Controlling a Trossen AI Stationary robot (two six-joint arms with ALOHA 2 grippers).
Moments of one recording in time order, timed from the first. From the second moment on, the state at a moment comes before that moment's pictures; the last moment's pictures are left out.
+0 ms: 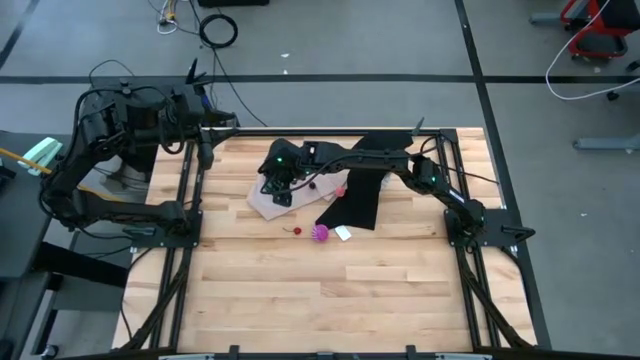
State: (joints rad) left arm 0.44 1.03 1.63 -0.96 0.00 0.12; right arm -0.19 2.36 2.21 -0.66 -0.10 -0.08
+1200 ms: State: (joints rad) left arm 0.44 1.03 1.63 -0.96 0.00 0.11; right arm -0.21 2.36 2.10 -0.54 -0.14 0.05
